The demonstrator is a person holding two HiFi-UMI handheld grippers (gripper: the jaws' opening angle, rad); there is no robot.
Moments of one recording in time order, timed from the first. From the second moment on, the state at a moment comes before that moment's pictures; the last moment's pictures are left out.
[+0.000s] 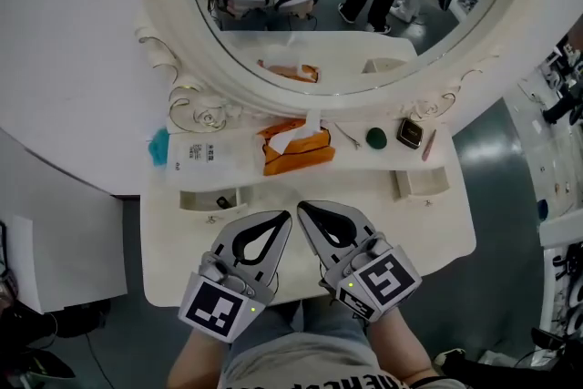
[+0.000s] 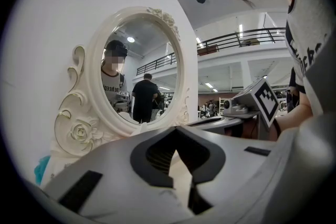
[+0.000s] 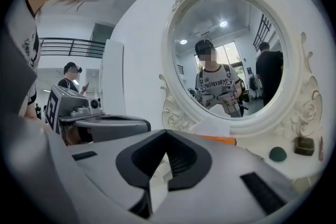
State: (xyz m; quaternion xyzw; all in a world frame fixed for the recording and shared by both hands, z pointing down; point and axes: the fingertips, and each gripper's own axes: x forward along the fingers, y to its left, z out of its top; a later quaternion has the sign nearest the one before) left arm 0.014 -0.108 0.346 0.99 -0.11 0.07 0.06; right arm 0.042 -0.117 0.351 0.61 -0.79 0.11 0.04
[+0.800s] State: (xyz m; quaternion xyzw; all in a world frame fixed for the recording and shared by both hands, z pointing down) left arm 0.030 -0.084 0.330 1.00 -0.06 0.07 0.04; right arm 0.050 -0.083 0.319 0.63 -0.77 0.07 0.01
